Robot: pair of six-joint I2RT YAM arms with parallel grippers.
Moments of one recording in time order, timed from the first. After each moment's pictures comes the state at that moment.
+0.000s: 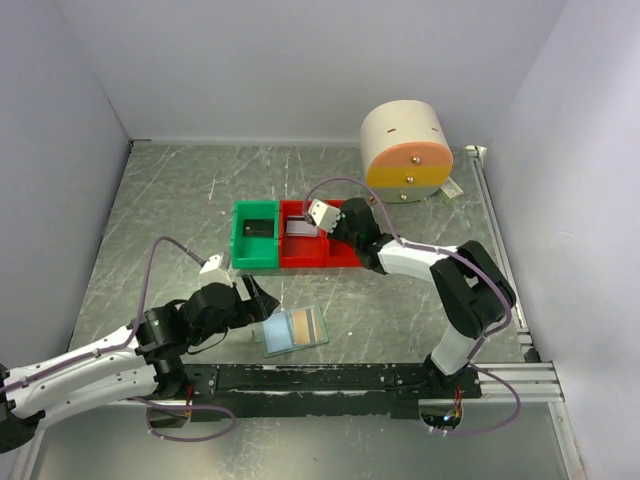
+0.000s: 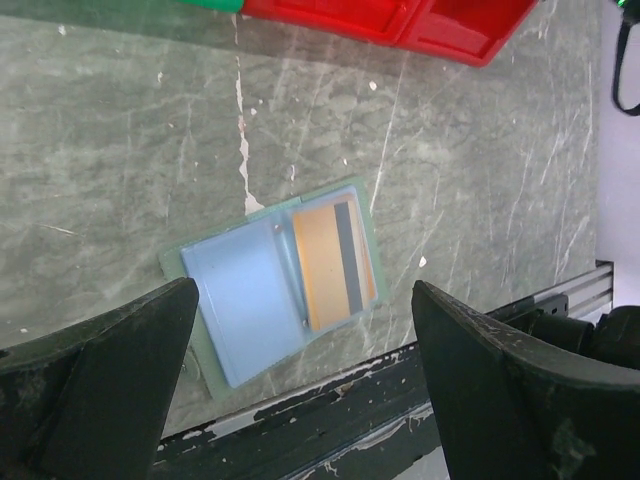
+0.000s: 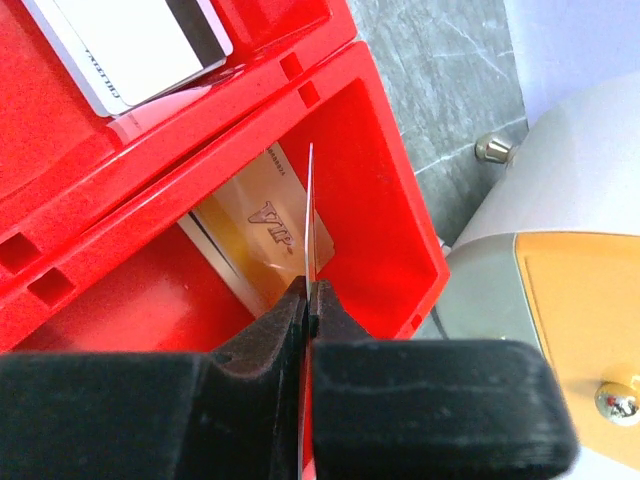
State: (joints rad) left arm -1.05 0.66 0.45 -0.41 -0.38 -1.07; right arm 0.59 1.68 0.88 0.24 0.19 -0.78
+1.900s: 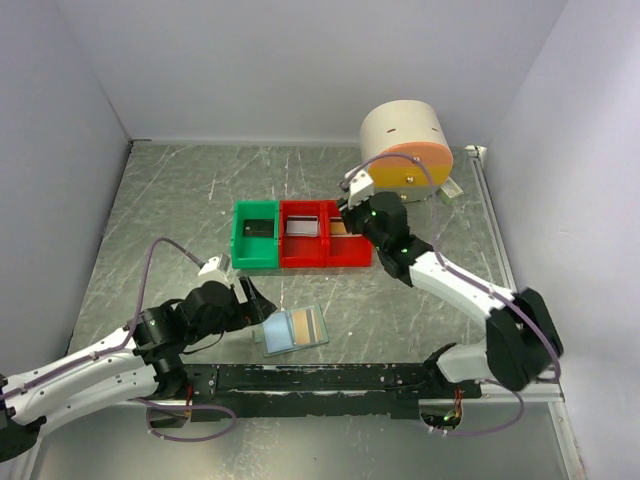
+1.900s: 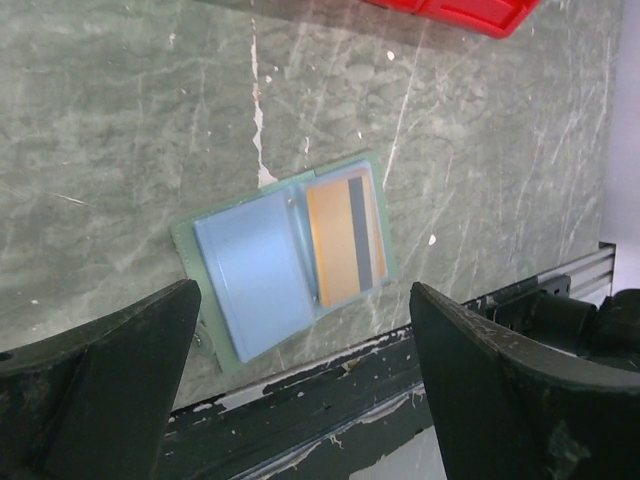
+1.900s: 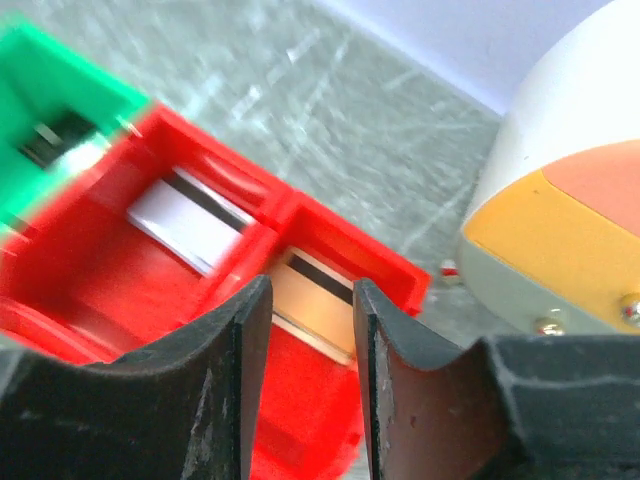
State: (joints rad) left arm -0.99 0.62 0.45 -0.49 -0.29 -1.07; right arm 0.58 1.40 0.81 0.29 0.11 -0.31
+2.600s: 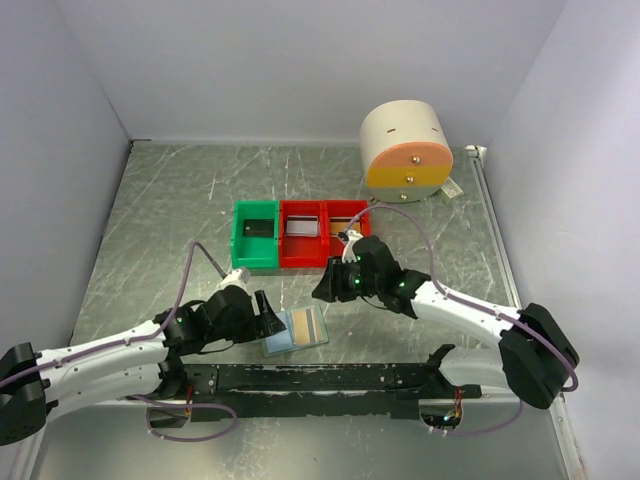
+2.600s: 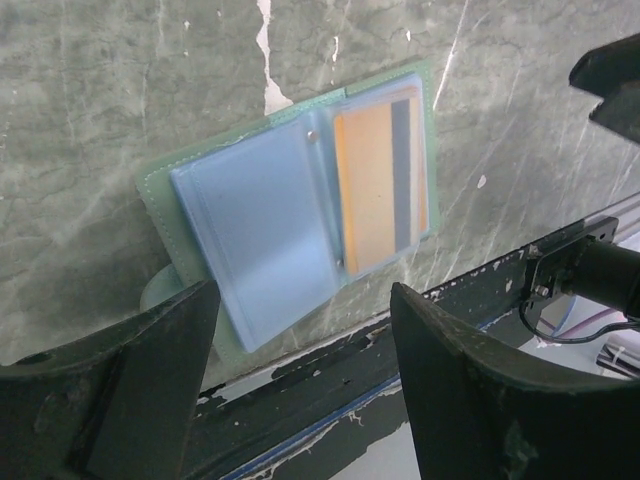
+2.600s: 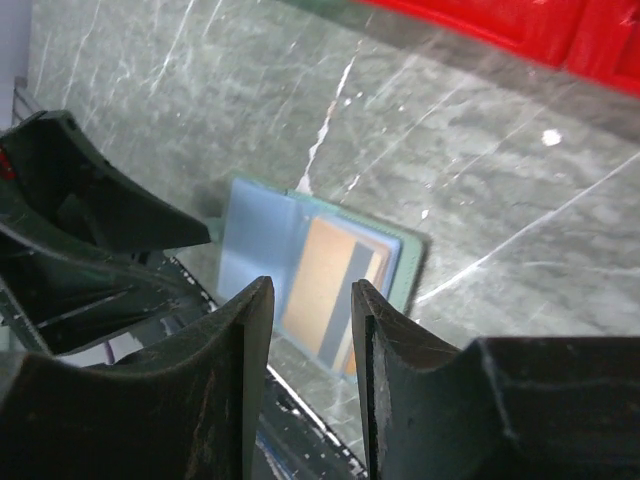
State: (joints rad) left arm -1.00 0.82 0.34 -0.29 -0.11 -1.11; right arm 0.74 1.23 0.60 -0.03 -0.28 0.61
